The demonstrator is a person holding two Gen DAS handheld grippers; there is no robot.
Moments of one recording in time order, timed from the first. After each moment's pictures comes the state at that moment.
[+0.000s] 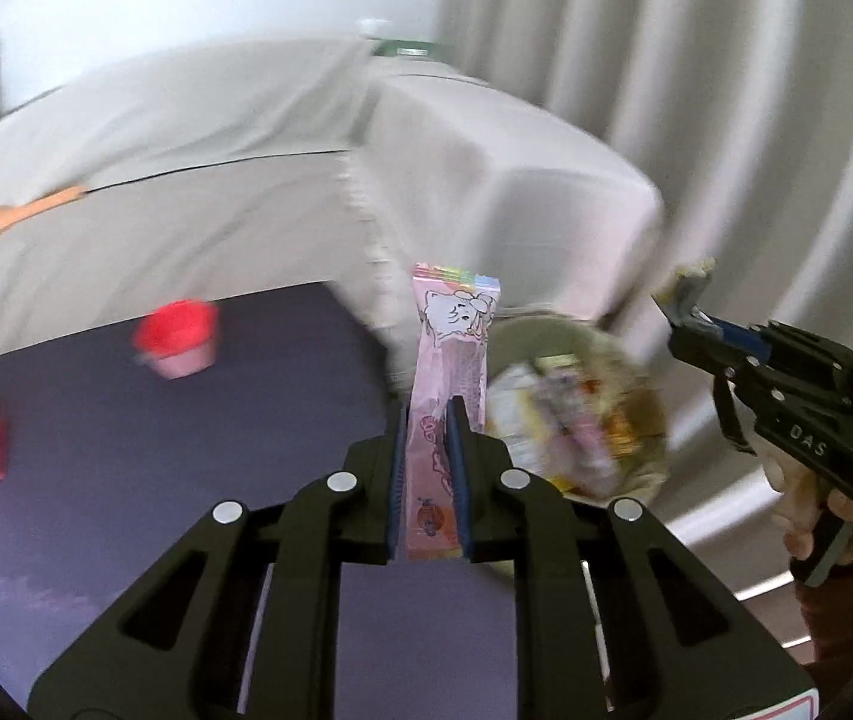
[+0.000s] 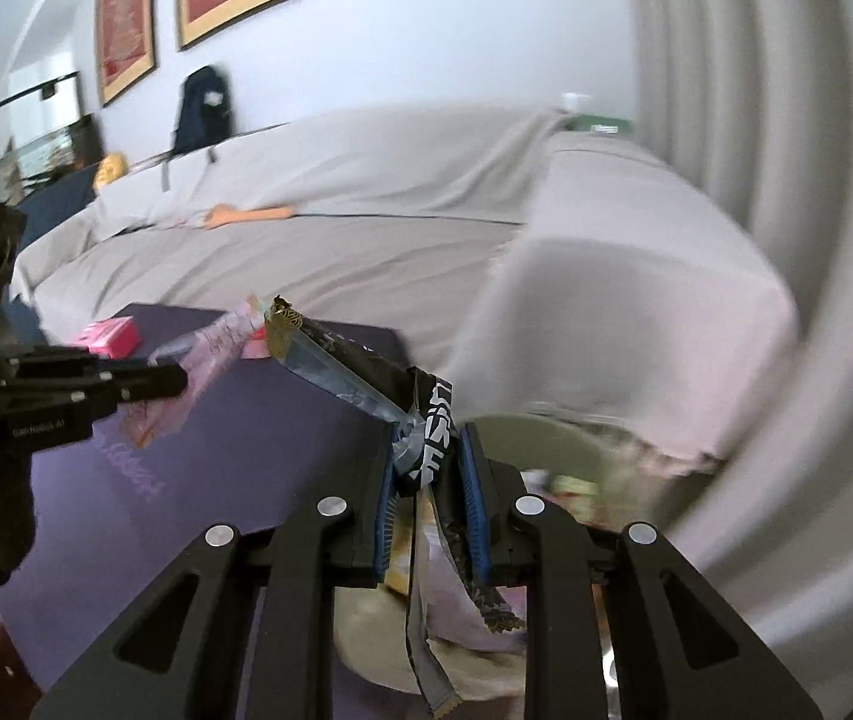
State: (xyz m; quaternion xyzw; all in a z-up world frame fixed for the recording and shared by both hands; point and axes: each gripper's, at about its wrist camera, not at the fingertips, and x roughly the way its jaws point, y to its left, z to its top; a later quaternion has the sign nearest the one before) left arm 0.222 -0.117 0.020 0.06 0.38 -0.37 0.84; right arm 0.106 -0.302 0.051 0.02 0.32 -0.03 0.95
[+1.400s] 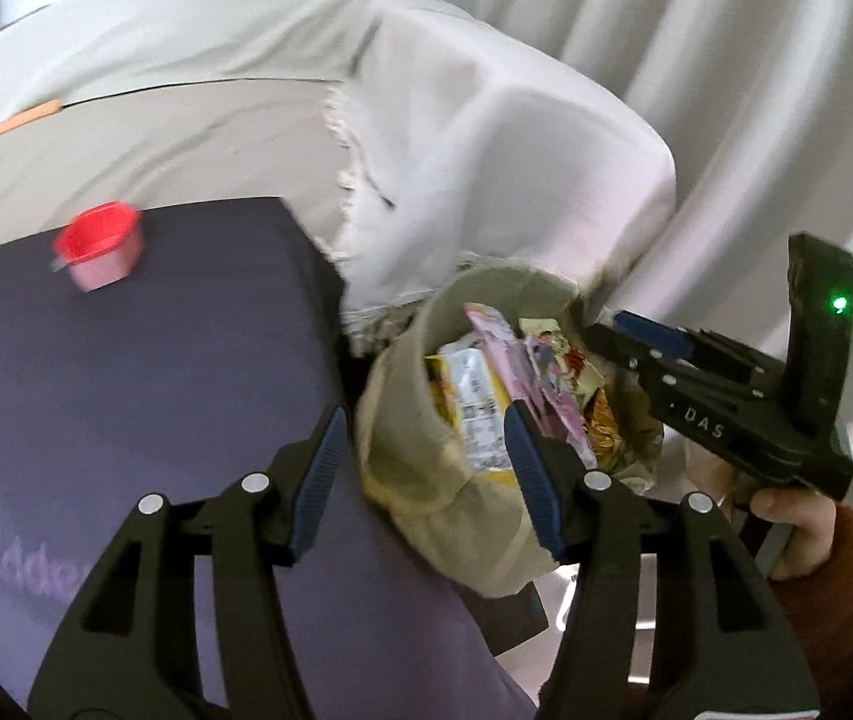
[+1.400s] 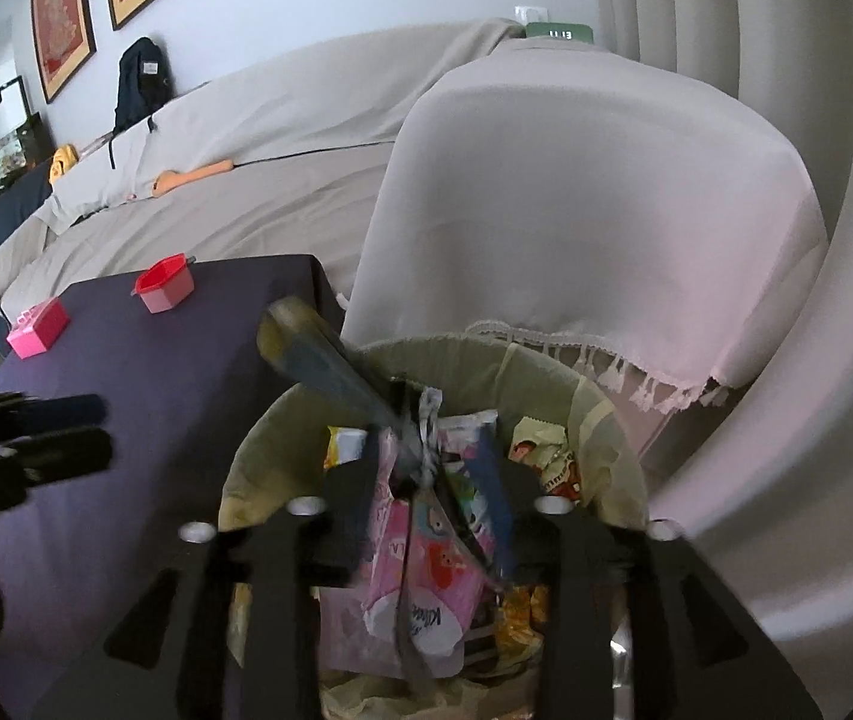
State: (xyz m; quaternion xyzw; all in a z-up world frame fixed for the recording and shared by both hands) left arm 0.225 -0.136 -0.029 0.00 0.44 -0.35 0.83; right arm 0.161 -0.351 -0.030 0.06 0.39 -0.05 0.92
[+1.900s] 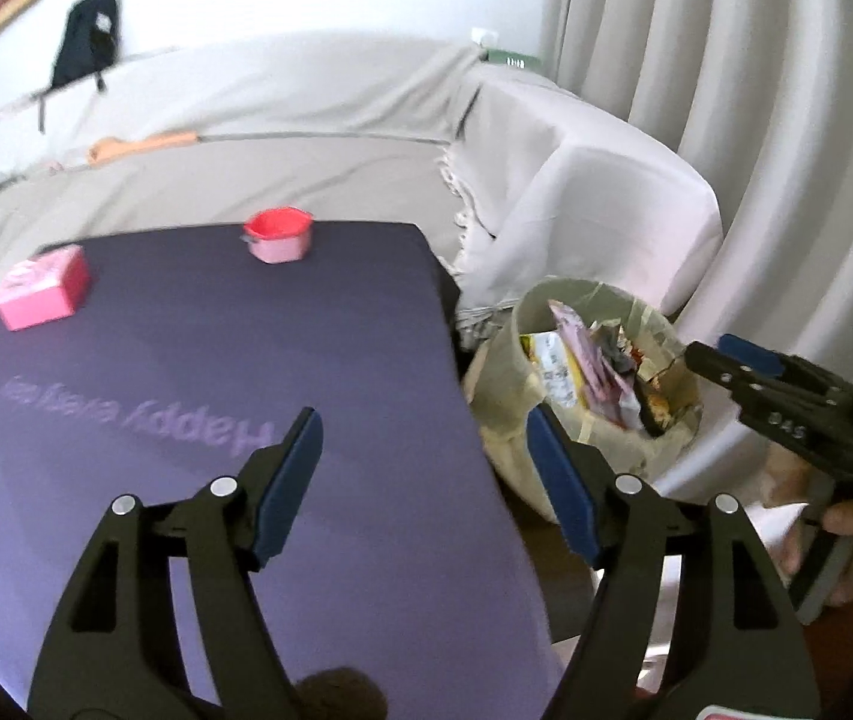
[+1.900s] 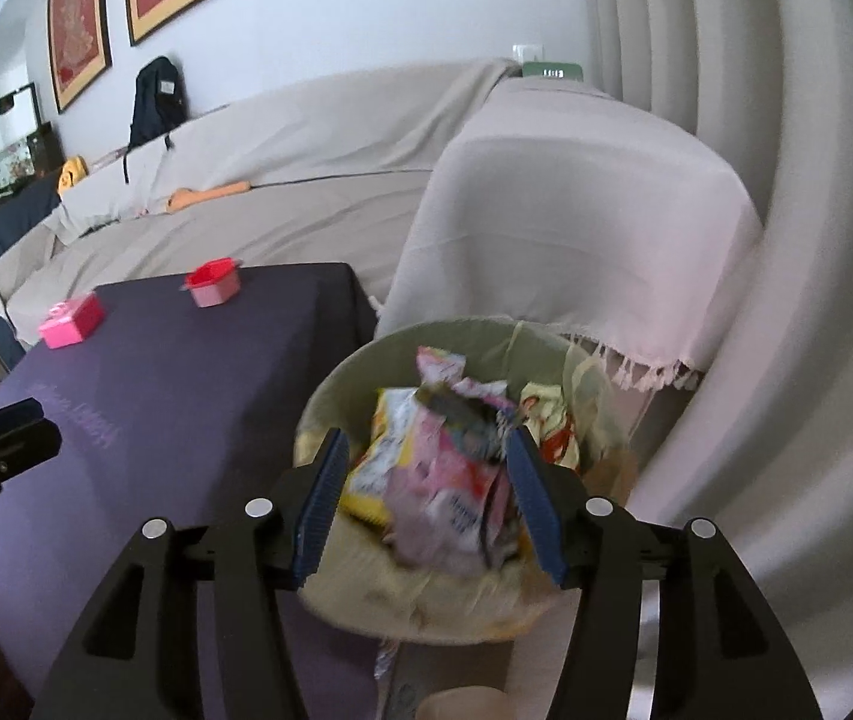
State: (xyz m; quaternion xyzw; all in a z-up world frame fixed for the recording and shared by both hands) left arm 0.126 -0.061 -0.001 0.02 0.37 -0.23 0.90; right arm 0.078 -0.311 -0.001 0.06 0.35 -0.06 0.93
